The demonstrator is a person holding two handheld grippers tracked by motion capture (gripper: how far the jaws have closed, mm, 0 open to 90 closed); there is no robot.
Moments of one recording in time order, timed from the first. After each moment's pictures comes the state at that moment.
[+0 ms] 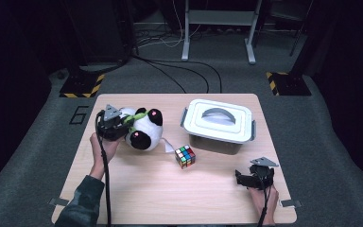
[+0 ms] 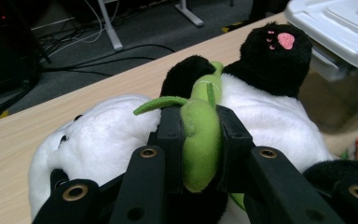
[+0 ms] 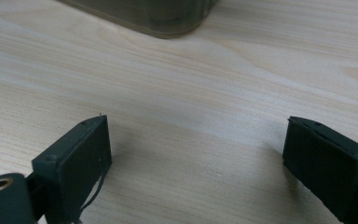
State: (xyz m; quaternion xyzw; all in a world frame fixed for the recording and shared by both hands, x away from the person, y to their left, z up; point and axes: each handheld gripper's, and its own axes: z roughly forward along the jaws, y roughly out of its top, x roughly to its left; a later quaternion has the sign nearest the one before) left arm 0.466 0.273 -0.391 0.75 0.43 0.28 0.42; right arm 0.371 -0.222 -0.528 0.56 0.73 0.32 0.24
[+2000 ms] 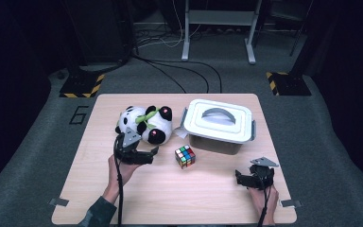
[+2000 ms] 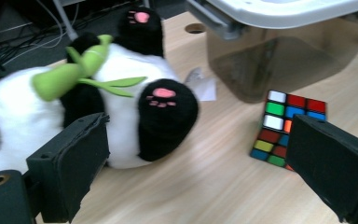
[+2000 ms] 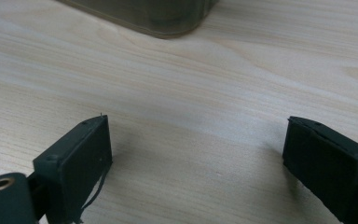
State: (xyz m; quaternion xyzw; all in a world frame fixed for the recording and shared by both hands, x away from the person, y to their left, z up) left arm 0.403 0.219 -0.430 0.78 0.37 0.25 0.44; right arm 0.371 -0.223 -0.528 0.56 0.73 0.32 0.24
